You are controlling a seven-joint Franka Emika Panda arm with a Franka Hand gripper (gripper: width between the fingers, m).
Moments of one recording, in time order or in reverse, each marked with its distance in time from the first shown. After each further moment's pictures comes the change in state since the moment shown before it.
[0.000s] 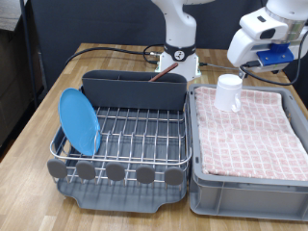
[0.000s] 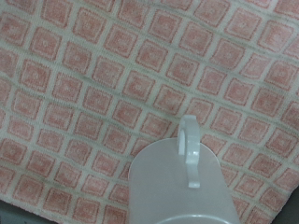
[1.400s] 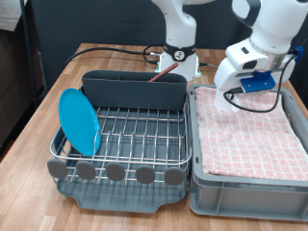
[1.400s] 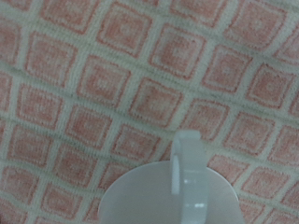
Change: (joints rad) arm -0.004 0.068 -0.030 -0.117 -0.014 0.158 0.014
